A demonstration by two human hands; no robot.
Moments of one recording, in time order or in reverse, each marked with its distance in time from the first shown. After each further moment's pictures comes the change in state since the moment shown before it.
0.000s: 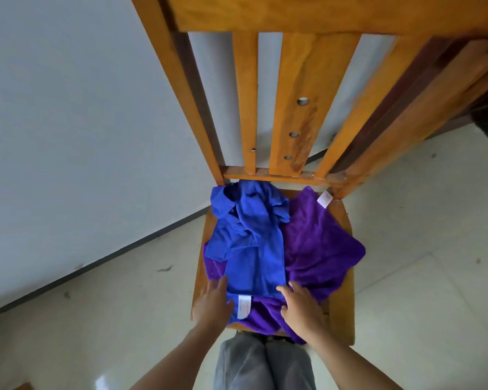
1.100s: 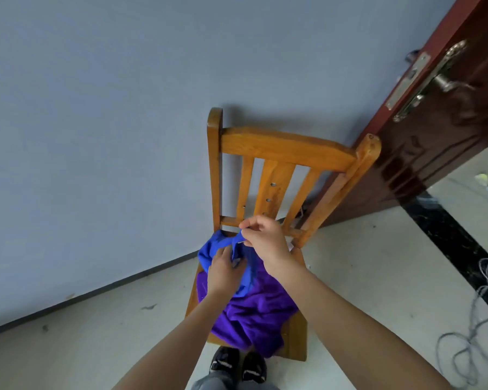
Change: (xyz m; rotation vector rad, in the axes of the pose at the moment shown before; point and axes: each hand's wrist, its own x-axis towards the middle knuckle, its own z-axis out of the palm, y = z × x) left_hand -0.122 0.089 -0.147 -0.781 0.371 0.181; right_hand -0.154 -0.157 -0.217 1.017 0.336 -0.268
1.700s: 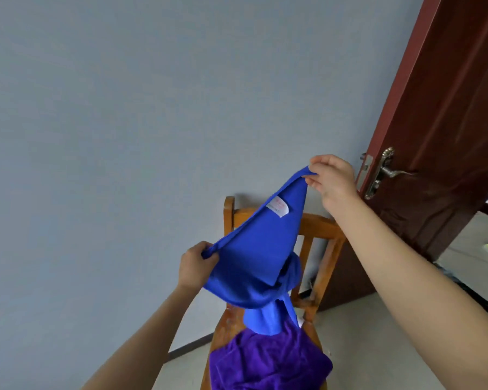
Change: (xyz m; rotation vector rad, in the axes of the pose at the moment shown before) left_hand -0.029 0.104 -0.157 -0.022 0.315 0.329; right_hand -0.053 -0.216 -0.103 0.348 0.320 -0.490
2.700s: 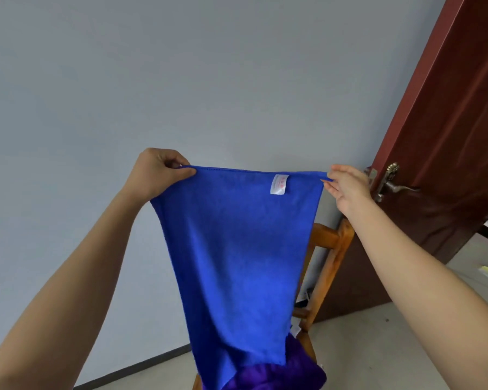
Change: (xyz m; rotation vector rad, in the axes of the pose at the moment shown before) left_hand 0.042 0.107 -0.148 -0.011 0.101 0.336; right_hand 0.040 0.008 -0.014 0.055 0.103 0.057
